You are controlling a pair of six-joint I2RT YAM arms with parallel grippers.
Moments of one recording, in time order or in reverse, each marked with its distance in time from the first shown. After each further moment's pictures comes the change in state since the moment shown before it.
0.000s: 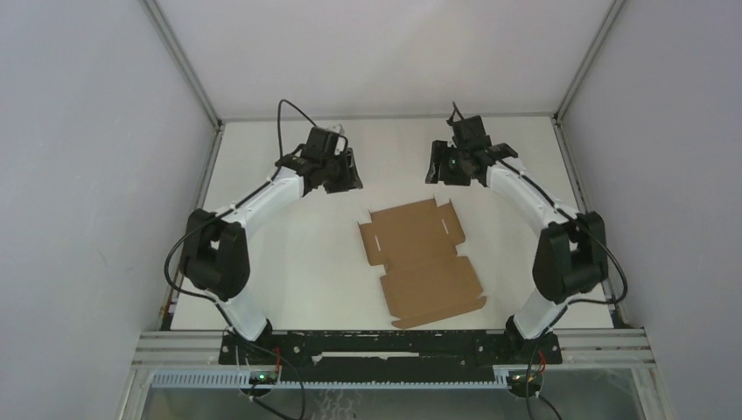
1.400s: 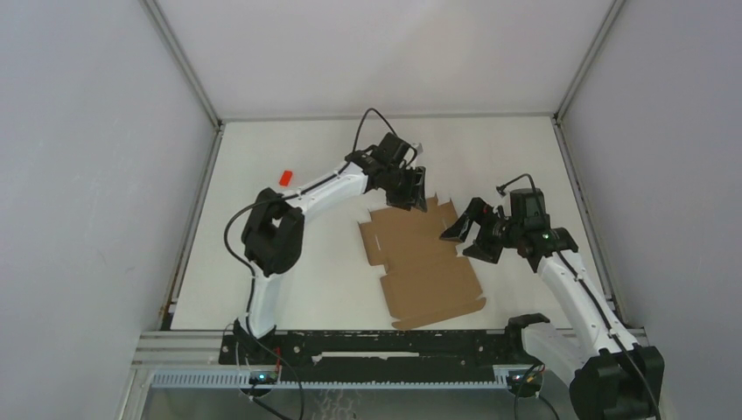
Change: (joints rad) left arm -0.266 0.345 0.392 -0.135 0.219 0.034; right arm -0.190 -0.777 -0.699 -0.047 -0.430 0.327
